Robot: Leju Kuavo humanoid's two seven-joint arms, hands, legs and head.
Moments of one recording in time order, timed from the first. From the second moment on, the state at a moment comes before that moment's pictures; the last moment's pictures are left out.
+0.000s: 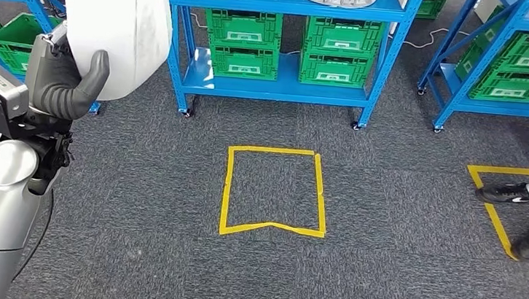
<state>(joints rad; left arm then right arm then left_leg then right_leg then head) -0.70 0.13 -0.40 -1.40 0.14 -0.13 -0.46 -0.05 0.07 -0.39 -0.18 0.42 0.13 -0.01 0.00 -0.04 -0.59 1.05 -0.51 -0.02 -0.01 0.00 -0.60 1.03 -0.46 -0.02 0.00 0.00</state>
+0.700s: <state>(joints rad) -0.64 0.13 -0.40 -1.41 0.10 -0.15 -0.47 -0.03 0.07 -0.39 -0.18 0.43 0.14 0.01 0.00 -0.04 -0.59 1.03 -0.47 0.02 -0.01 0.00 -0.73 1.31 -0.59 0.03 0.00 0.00</state>
